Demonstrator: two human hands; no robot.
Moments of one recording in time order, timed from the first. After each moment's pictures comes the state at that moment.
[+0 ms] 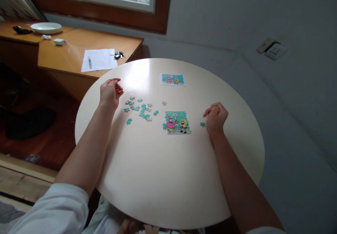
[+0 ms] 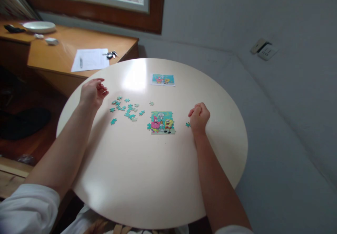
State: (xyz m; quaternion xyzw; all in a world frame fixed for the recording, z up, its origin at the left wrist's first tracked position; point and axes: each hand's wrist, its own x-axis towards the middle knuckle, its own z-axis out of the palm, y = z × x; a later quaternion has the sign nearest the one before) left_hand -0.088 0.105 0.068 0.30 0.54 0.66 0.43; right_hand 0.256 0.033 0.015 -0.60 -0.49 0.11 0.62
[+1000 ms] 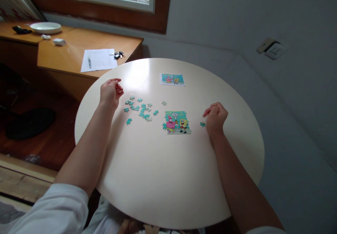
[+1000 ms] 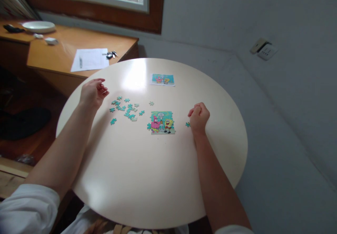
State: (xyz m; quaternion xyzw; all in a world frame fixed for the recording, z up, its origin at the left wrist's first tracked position) left_hand -0.088 0.104 0.068 0.29 0.53 0.66 0.44; right_hand 0.256 0.033 0.016 -0.60 -0.49 0.11 0.62
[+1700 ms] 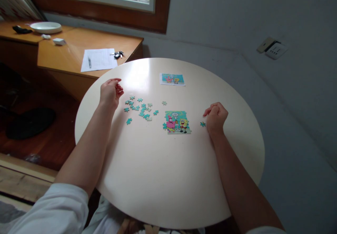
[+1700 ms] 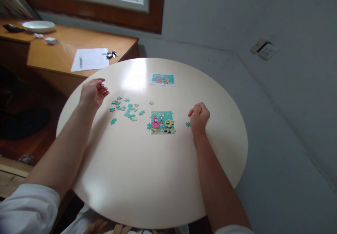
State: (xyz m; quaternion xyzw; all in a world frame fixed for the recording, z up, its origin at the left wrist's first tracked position) left_hand -0.089 0.105 0.066 0.30 0.53 0.66 0.44; right_hand 0.256 0.032 0.015 -0.60 -0.49 0.11 0.62
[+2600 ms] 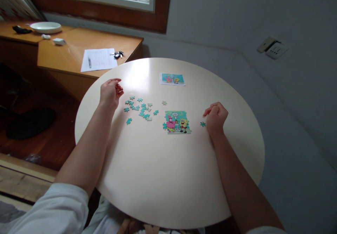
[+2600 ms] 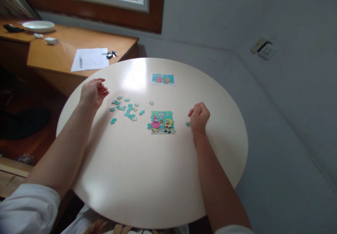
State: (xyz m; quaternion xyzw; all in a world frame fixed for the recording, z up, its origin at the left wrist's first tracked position) left_hand -0.088 0.105 0.066 0.30 0.54 0.66 0.44; right_hand 0.254 0.032 0.017 -0.60 -0.49 0.11 0.62
